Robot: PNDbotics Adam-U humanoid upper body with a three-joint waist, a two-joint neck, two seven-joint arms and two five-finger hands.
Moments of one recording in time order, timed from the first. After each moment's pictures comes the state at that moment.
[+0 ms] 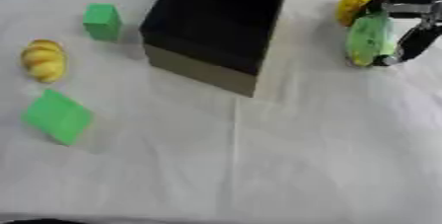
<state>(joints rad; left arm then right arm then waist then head) -0.64 0.79 0.03 -1.67 0.28 0.07 0.55 -0.85 -0.83 0.35 -1.21 0.63 -0.21 0.66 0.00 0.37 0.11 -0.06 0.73</state>
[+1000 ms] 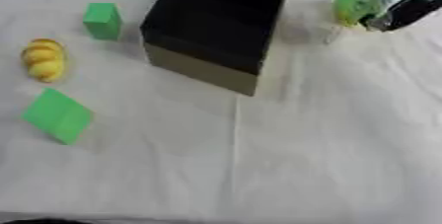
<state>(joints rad) -0.63 0.78 0.03 -1.67 0.29 0.07 0.55 -0.92 -0.83 0.31 -1.43 0.52 -0.14 0.55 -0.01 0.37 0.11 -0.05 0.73</state>
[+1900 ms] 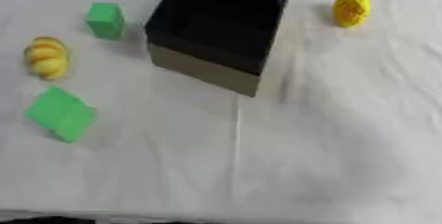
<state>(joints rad) -0.67 0.77 0.01 -1.67 0.29 0.08 0.53 -1.17 -0.59 0.38 -1.33 0.54 -0.11 0.67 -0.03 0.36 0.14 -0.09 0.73</state>
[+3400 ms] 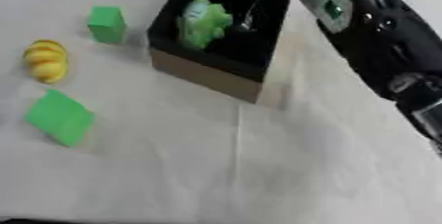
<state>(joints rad) -0.71 0.75 -0.01 -1.68 0.29 0.08 0.52 -1.21 -0.42 0.41 -1.06 0.79 -0.20 0.57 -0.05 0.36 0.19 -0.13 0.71</state>
